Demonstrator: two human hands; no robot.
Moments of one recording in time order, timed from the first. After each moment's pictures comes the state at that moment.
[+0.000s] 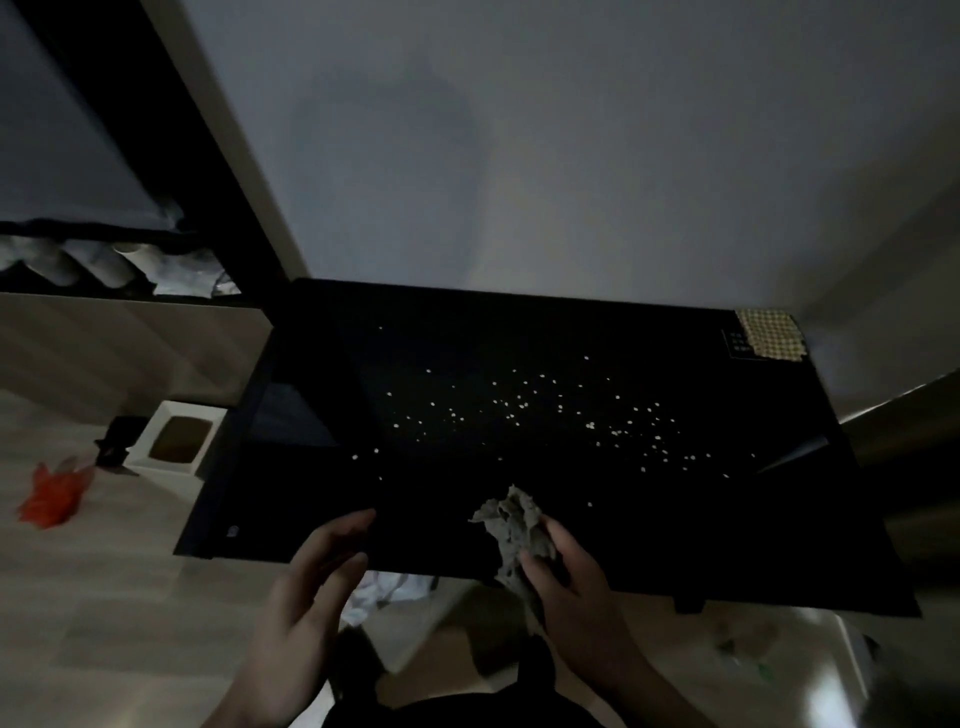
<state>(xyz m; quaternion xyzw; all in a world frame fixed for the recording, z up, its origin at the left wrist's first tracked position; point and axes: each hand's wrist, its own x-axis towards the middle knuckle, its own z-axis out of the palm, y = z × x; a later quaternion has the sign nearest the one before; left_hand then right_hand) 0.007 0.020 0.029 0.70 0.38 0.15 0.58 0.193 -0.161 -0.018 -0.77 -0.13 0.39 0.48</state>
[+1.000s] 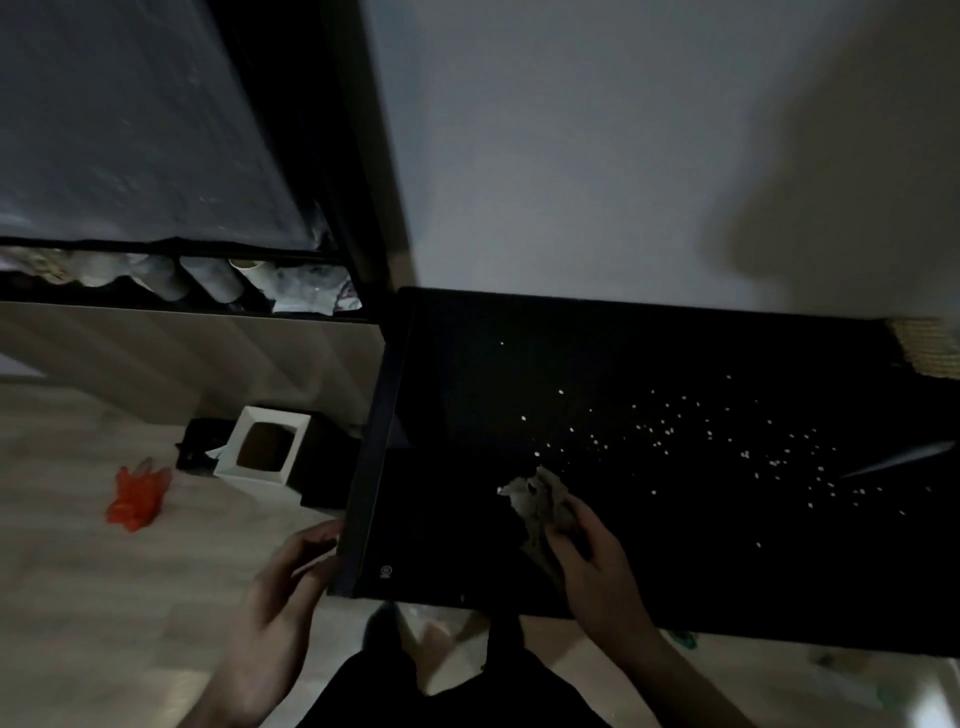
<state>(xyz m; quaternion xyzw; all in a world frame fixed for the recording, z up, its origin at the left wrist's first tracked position) -0.120 0.271 0.008 0.68 0.45 0.13 0.57 0.106 0.077 -0.030 -0.74 -0.11 0.39 0.54</state>
